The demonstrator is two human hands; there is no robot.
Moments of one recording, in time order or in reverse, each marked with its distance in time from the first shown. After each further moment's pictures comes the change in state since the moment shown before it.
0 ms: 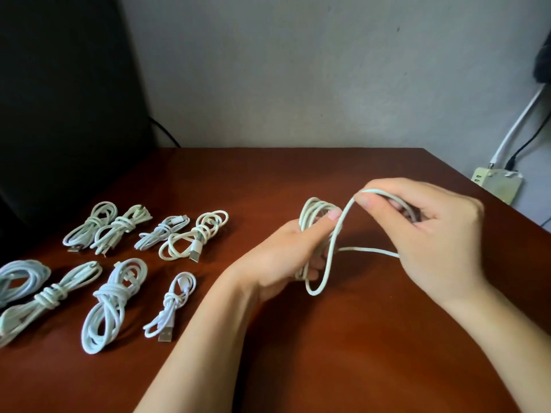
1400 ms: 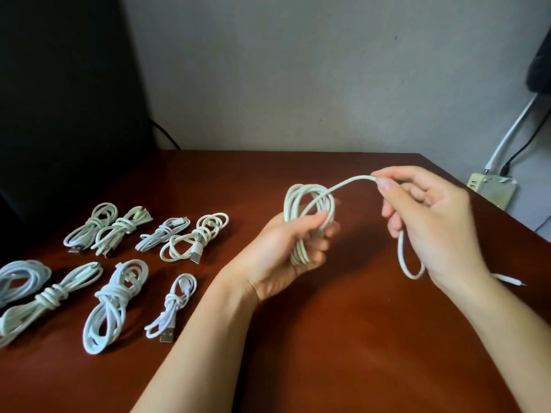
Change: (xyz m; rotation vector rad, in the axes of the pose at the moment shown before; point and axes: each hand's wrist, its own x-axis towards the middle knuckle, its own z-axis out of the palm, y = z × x) left_hand -0.003 0.005 -0.003 -0.533 -0.107 0.099; right_hand 0.010 0.009 -0.003 0.419 -0.013 0.655
